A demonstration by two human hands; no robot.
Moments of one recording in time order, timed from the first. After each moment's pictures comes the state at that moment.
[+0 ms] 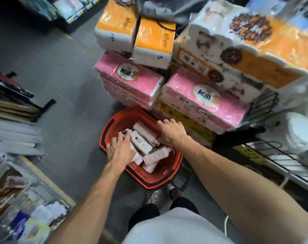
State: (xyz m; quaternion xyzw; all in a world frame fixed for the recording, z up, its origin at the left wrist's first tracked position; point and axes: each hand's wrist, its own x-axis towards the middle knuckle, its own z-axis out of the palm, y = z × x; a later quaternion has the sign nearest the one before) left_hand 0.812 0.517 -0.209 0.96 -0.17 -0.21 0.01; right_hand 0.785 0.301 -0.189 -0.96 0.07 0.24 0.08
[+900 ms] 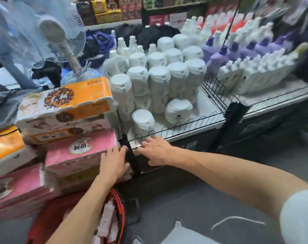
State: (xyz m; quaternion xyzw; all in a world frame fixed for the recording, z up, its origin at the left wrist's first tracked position) left_hand 0.601 0.218 -0.074 0.77 -0.64 -0.06 -0.05; right_hand 0.419 0.133 -0.035 -0.96 0.22 0.14 -0.02
